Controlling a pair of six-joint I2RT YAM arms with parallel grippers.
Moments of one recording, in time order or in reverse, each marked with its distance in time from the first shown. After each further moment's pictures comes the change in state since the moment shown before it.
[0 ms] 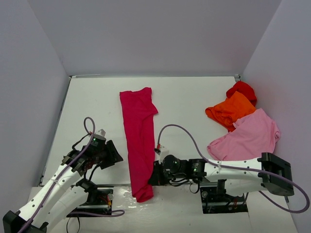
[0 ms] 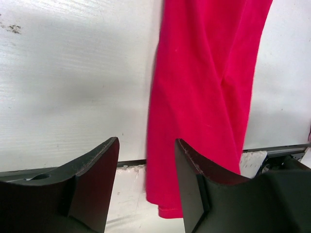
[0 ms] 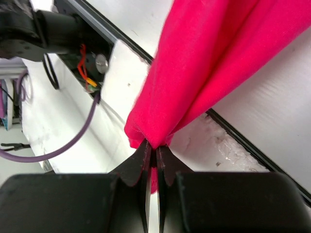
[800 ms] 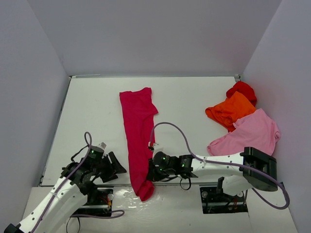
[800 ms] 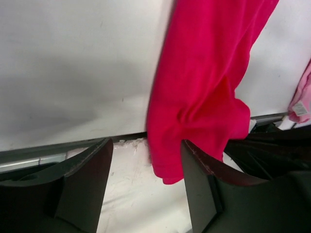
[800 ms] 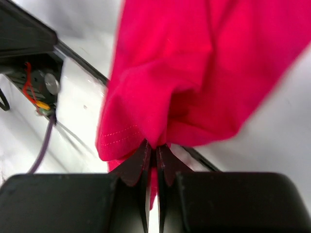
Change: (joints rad) left arm 0.000 -0.207 -0.200 -0.012 0.187 -0.122; right arm -0.047 0.194 0.117 -0.054 0.054 -0.089
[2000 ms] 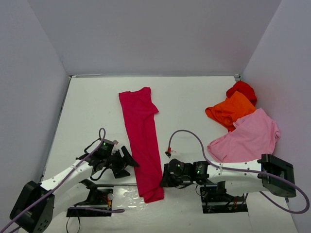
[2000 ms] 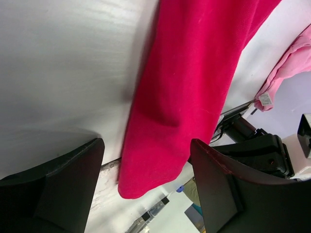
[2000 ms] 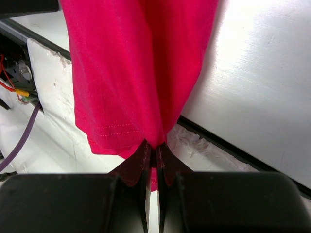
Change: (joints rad) left arm -0.004 0.458 -0.089 0.532 0.217 -0.123; right arm 0.024 -0.235 -0.245 -0.058 -0.004 0.250
